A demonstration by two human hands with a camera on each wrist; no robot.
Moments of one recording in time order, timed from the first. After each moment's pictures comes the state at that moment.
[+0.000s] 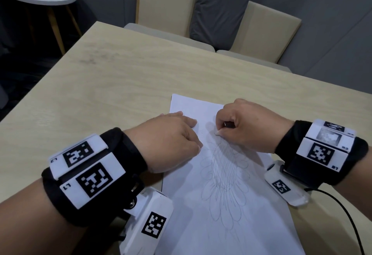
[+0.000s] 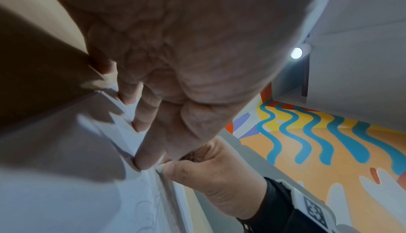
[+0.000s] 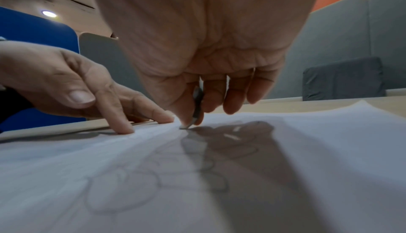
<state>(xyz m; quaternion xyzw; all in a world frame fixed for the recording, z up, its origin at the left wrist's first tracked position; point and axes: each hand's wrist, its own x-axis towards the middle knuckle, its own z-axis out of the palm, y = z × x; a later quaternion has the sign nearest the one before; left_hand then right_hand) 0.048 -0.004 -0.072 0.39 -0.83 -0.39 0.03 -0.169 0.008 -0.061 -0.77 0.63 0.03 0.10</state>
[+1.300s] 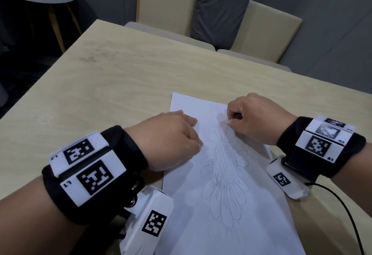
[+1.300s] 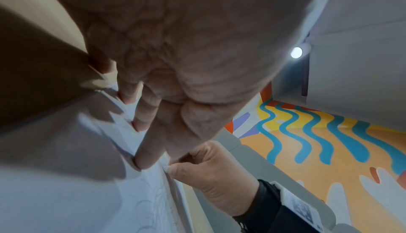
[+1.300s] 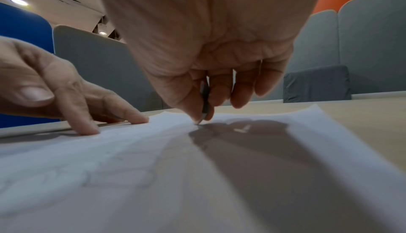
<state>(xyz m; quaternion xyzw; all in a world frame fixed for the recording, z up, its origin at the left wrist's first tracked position) 0.048 -0.005 -0.074 0.39 -0.83 -0.39 0.03 -0.190 -0.001 -0.065 -0.73 0.68 0.02 0.04</state>
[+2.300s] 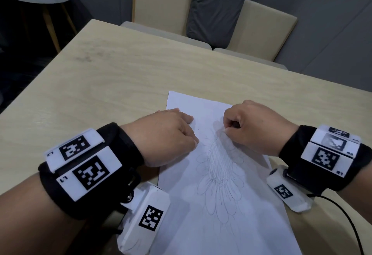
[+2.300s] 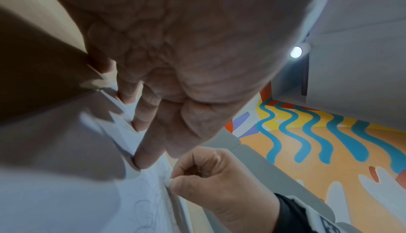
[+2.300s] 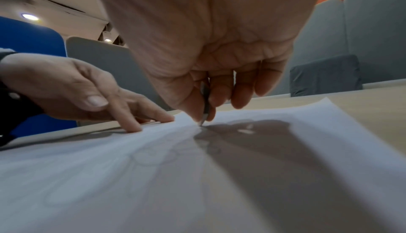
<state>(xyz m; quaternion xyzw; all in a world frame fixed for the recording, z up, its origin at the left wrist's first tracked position) 0.047 -0.006 -0.075 0.40 -0.83 -0.39 0.02 -0.185 0.023 -0.067 -0.74 0.67 0.03 0.06</state>
